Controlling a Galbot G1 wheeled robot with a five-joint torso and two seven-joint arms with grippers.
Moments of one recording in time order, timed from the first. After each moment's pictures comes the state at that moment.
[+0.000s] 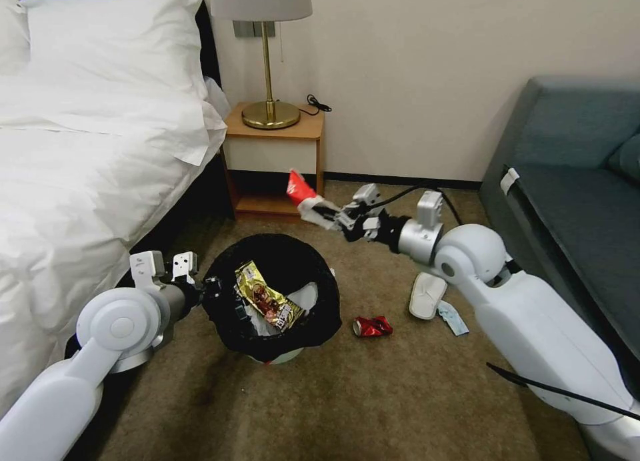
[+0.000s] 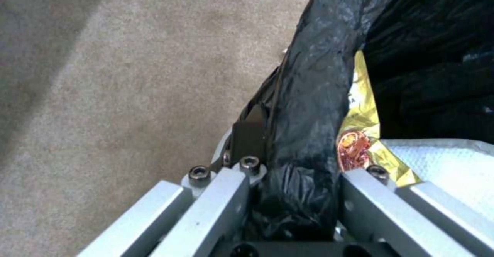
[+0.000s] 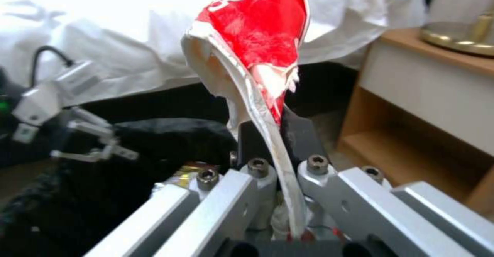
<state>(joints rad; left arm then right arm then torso) 1.07 -0.82 -0.38 -2.12 -1.53 0.74 -0.80 -0.59 0.97 -0.03 1.87 0.70 -0.45 -0.40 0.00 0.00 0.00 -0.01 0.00</state>
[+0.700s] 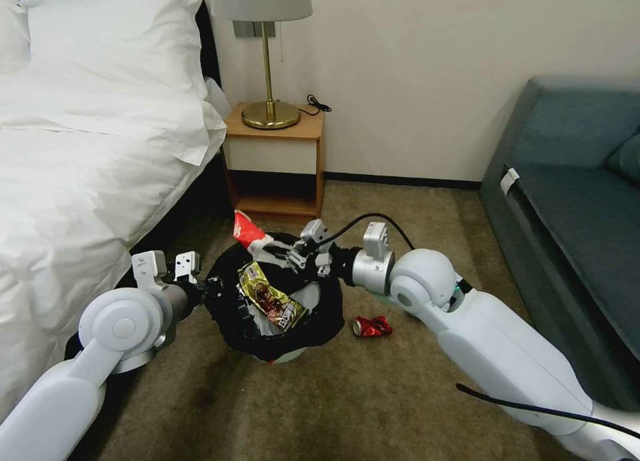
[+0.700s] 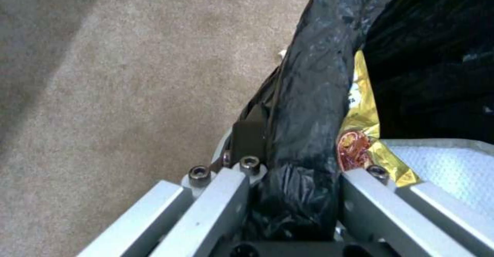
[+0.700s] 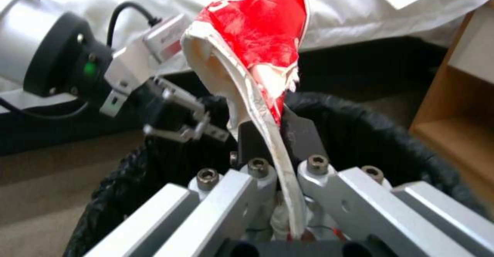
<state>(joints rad) 1.06 -0.83 -0.38 -2.12 -1.53 0.74 -0.80 -0.60 1.04 -0.21 1.89 0.68 -0.48 -0.35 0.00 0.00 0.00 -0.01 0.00</state>
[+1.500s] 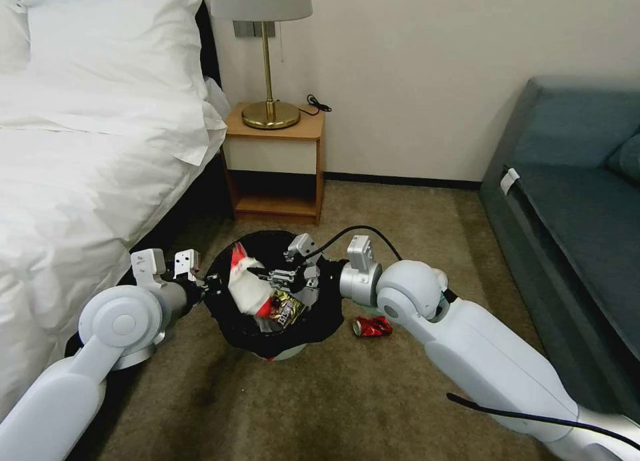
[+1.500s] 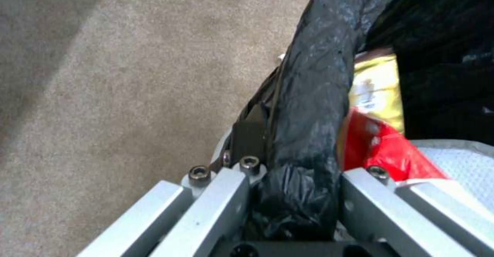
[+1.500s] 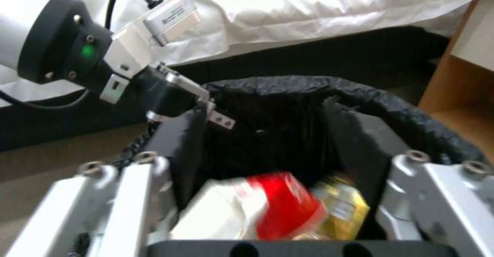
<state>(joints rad) 1.05 -0.83 -0.38 -2.11 -1.53 0.74 -0.78 -0.61 1.06 -0.21 1.88 0.65 -0.49 -0.33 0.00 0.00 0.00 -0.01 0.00</state>
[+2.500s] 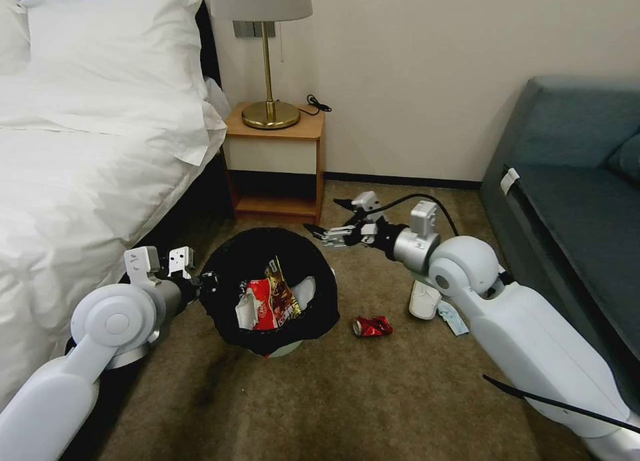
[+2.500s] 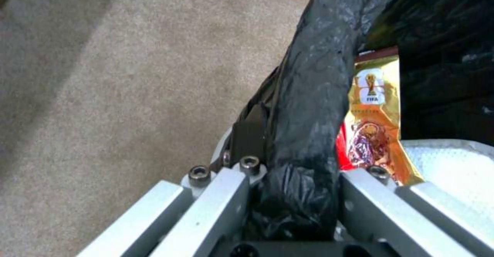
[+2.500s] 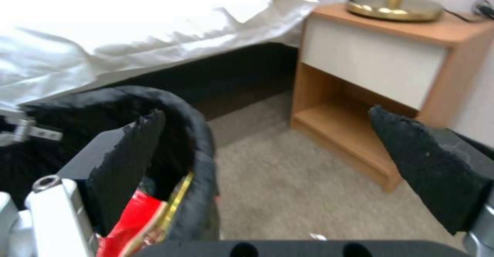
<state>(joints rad) 1.06 -0.82 -0.41 -2.12 -1.53 0.74 -0.78 -0.68 0.95 0.05 1.85 0.72 -0.45 -0.26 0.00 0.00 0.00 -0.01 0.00</state>
